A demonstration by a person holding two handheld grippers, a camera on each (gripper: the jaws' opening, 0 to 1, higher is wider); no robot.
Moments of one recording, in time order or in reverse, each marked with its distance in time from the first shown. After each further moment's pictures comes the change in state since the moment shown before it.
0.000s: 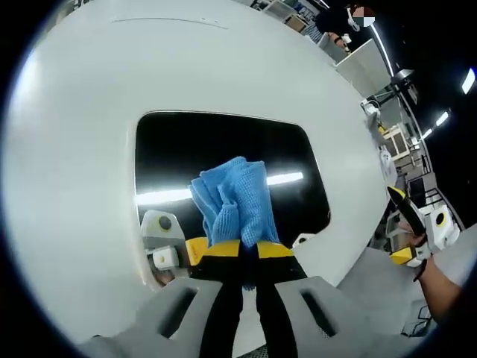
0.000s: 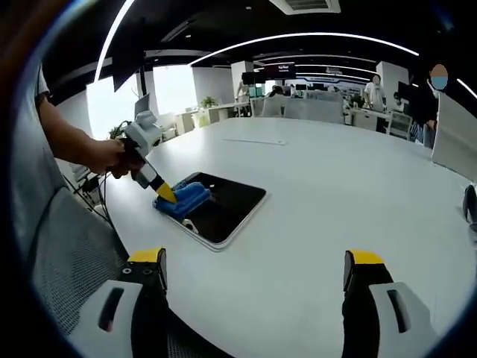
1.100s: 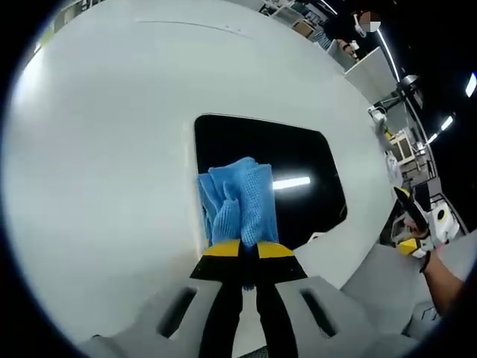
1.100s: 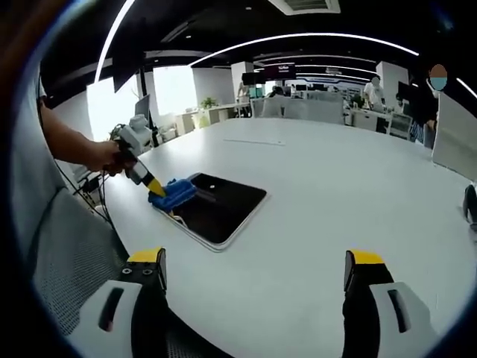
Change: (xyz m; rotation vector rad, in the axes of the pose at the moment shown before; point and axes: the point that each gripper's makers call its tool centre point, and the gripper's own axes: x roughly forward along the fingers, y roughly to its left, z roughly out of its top) left arm -0.027 0.042 -0.003 -0.010 -0.028 0.039; right arm 0.000 0.000 0.000 0.000 -0.003 0.002
